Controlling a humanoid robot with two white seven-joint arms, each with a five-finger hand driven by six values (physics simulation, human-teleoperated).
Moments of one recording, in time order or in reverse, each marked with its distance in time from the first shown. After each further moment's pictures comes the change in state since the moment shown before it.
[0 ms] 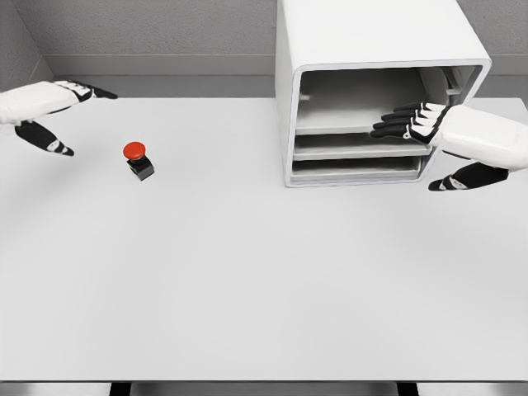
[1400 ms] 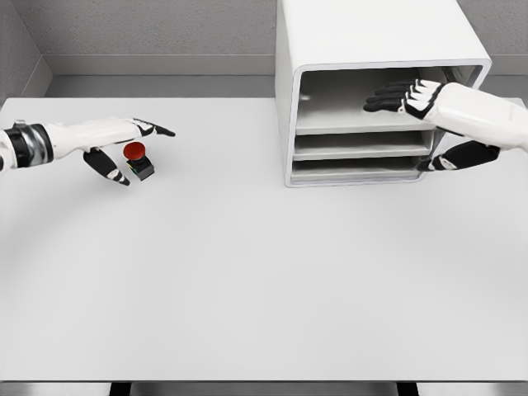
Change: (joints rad) left arm -0.063 -0.163 -0.238 0.125 0.090 0.000 0.004; right arm -0.051 0.071 -0.001 0.052 -0.037 0.000 0.001
